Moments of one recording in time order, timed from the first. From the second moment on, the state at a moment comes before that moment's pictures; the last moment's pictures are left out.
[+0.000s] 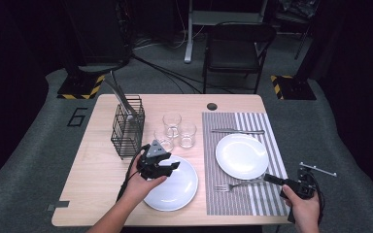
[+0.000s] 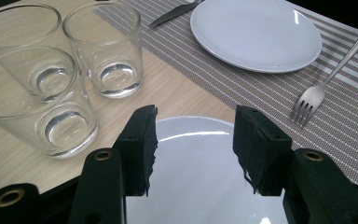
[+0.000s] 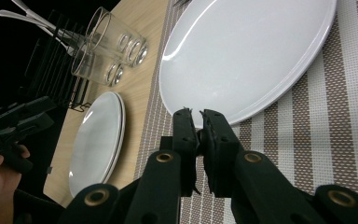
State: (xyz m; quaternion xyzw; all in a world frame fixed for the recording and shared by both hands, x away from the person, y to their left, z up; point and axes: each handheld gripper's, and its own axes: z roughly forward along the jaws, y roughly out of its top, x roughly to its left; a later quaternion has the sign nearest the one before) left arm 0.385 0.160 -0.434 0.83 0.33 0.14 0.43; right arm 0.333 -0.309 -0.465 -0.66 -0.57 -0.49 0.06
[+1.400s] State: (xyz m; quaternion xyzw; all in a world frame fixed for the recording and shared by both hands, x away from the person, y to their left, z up) left arm 0.384 0.158 -0.435 0.83 0.33 0.15 0.42; right arm 0.337 -0.320 -0.483 -0.69 -0.58 -0.44 0.02
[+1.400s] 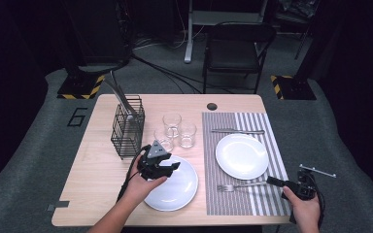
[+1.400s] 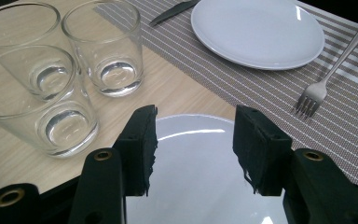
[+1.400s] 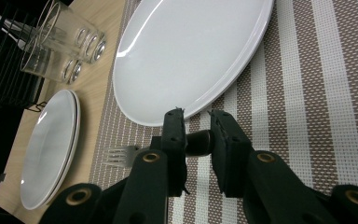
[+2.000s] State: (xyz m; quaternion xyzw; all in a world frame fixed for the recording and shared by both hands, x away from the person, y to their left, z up) left arm 0.385 0.157 -0.437 0.83 0.33 0.15 0.42; right arm 0.340 -0.326 -0.492 -0.69 -0.57 -0.43 0.02
